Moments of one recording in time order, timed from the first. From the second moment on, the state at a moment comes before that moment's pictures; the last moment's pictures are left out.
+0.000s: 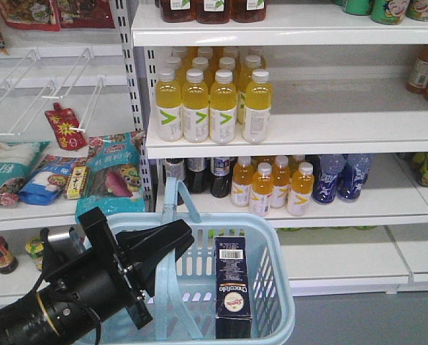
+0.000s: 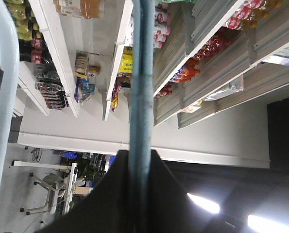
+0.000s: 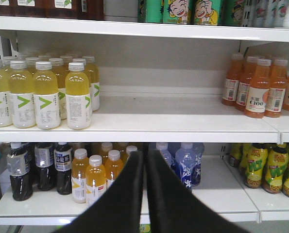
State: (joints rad) left arm -0.69 1.41 -0.32 0.21 -1.09 -1.90; right arm -0.05 -0.01 0.03 0.03 0.09 -0.06
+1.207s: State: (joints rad) left arm -0.69 1.41 -0.32 0.21 -1.09 -1.90; right arm -0.05 -0.01 0.03 0.03 0.09 -0.06
